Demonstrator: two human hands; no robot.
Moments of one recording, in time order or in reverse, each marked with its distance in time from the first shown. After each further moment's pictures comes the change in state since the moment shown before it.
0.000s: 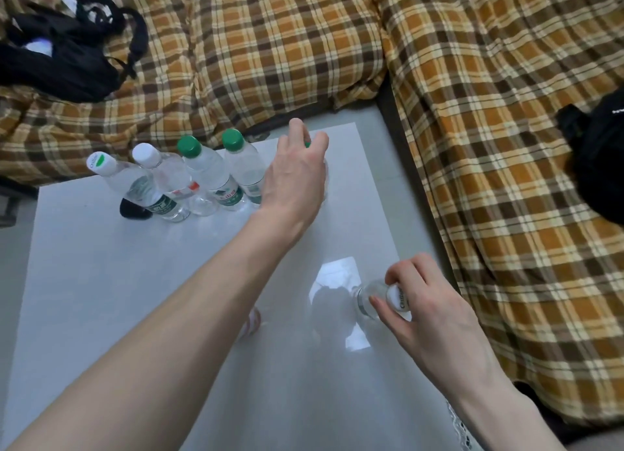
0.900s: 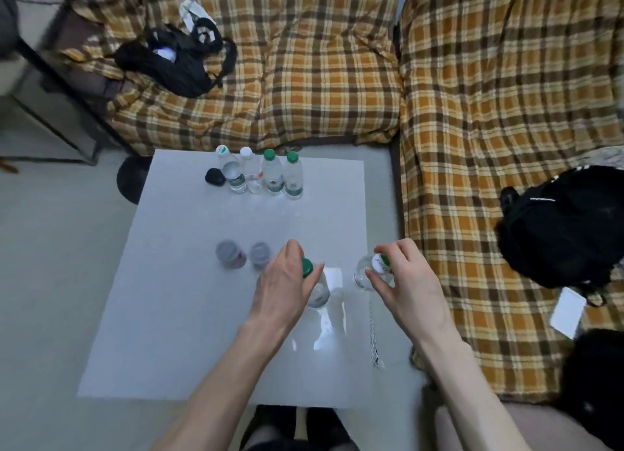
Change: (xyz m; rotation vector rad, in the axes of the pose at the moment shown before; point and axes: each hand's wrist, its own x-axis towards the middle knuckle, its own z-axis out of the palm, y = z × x) left_hand -0.275 0.088 -0.169 -0.347 0.016 -0.335; right_hand -0.090 -0.093 -0.195 0.000 -0.017 -0.204
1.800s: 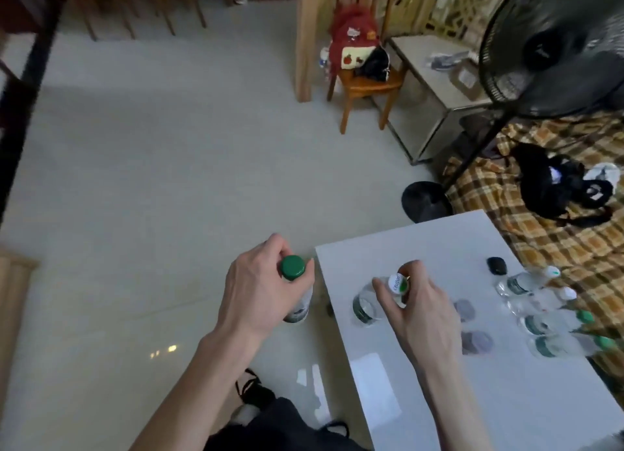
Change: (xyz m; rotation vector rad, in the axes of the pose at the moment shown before) left_hand -0.455 -0.109 -0.201 -0.048 1.134 -0.835; right_hand -0.182 -0.349 0.080 0.054 -0.414 -0.885
